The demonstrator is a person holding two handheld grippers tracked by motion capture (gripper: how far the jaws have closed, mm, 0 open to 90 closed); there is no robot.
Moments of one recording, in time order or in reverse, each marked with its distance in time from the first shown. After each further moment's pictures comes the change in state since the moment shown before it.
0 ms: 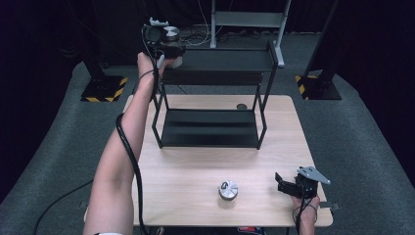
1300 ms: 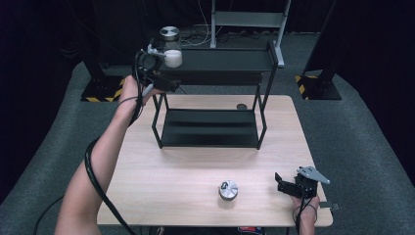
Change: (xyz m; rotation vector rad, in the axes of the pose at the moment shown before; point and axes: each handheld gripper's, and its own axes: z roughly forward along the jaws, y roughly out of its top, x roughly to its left) left arm -0.013 -0.041 -0.052 0.219 -0.047 0.192; right arm 0.000 0.001 0.001 0.005 0.003 -0.003
